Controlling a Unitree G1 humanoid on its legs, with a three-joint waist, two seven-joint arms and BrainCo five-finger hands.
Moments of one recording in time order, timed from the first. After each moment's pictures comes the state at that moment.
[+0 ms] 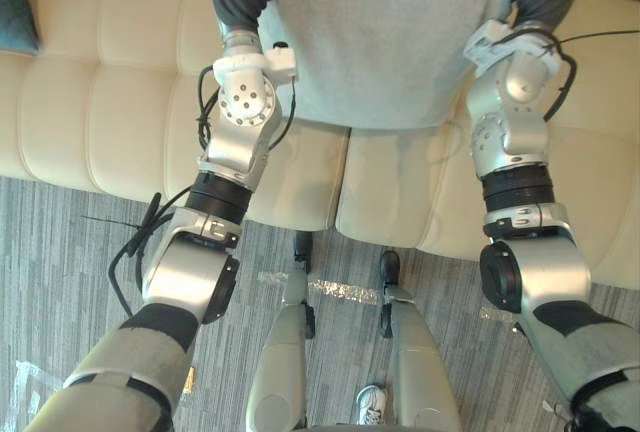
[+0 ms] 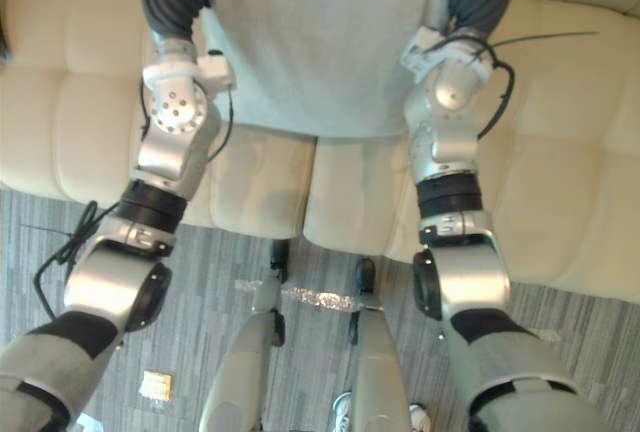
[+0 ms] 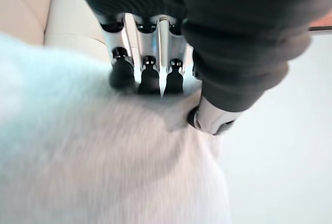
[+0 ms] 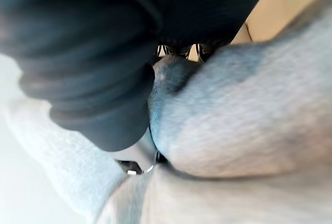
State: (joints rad) left arm -1.14 0.25 -0.15 0.57 -0.24 -0.27 0.48; right arm -1.16 -0.32 -0.17 0.56 0.35 -0.22 -0.50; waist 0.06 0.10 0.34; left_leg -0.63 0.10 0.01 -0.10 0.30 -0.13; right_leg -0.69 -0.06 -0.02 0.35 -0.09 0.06
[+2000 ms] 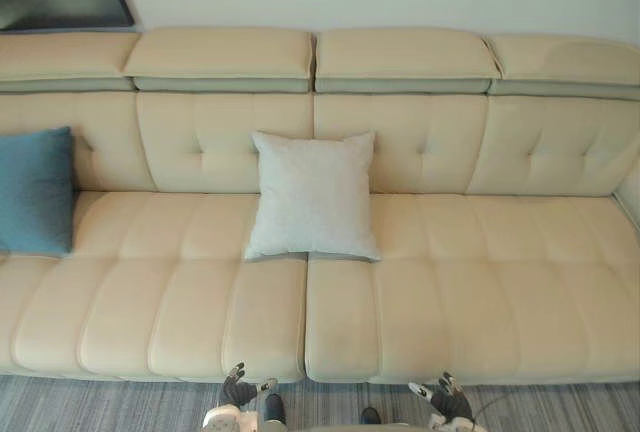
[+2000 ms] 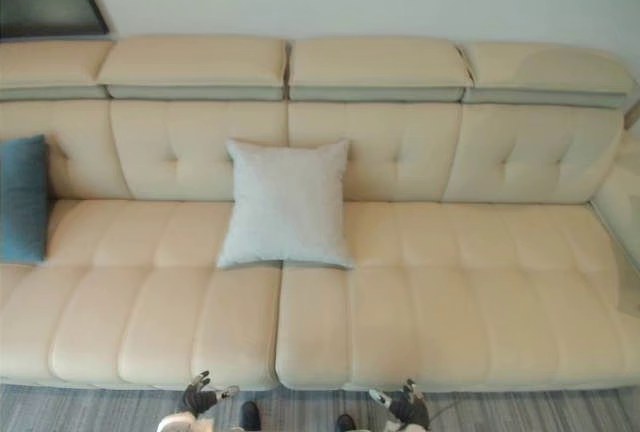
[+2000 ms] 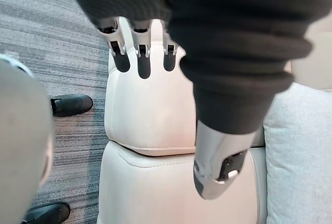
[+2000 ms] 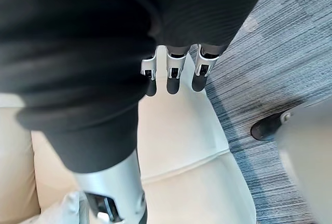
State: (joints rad) left arm 0.08 0.03 0.16 0.97 0.09 -0.16 0.08; right arm 0.14 0.01 -0.20 0.85 0.12 -0.13 -0.06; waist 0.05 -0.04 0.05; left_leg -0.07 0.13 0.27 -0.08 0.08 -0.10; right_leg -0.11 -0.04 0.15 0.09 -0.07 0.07
